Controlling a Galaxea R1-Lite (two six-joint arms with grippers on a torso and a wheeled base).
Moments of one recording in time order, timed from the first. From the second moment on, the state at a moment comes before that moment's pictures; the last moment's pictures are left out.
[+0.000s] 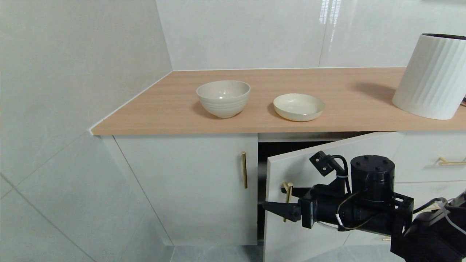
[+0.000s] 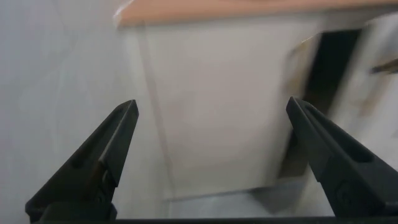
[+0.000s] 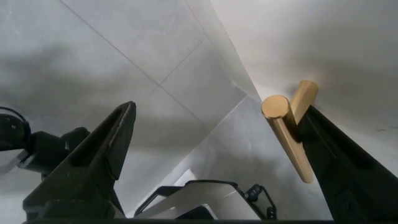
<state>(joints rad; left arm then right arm) 0.00 0.06 -0.19 0.00 -0.16 0.02 0.63 1.90 -0.54 -1.11 0.44 0.33</state>
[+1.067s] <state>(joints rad) -0.37 1.46 -0.71 -0.46 -0.45 -0.05 0.68 1.88 -0.43 -1.24 0.44 0.33</state>
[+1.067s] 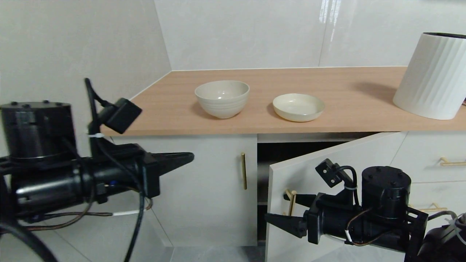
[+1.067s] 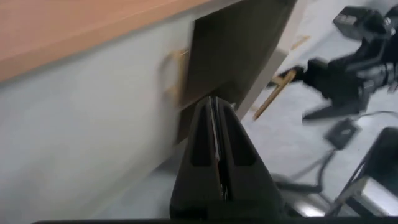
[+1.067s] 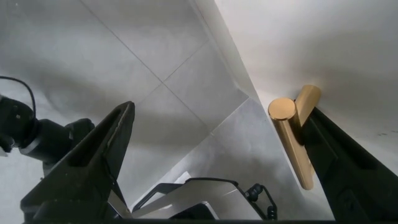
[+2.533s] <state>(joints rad) -0.67 2.18 -0.92 -1.03 -0.39 -0.23 0.68 1.90 -0.42 -1.23 0.44 0.29</state>
